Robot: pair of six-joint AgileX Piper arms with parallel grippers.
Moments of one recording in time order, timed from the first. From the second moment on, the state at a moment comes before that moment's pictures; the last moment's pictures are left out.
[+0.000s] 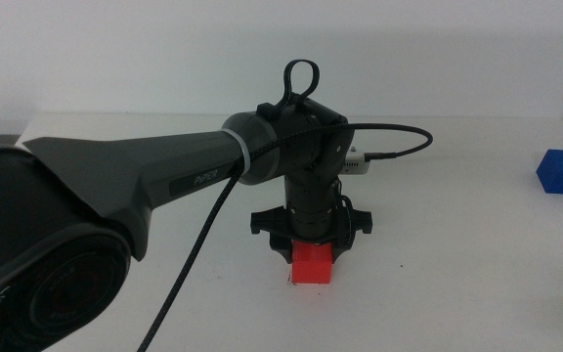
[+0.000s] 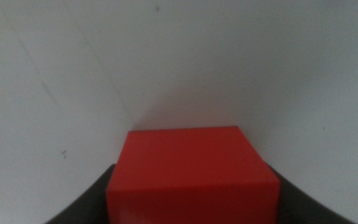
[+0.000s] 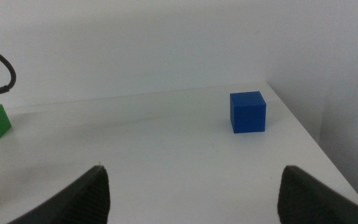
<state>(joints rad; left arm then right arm) -0.73 2.19 -1.73 0.01 1.07 -0.68 -0.04 0.00 0.00 -0.05 0.22 0.14</state>
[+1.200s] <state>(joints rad) -0.46 2.14 -2.09 0.04 1.13 -0.40 -0.04 0.00 0.00 -0.05 0.22 0.14</state>
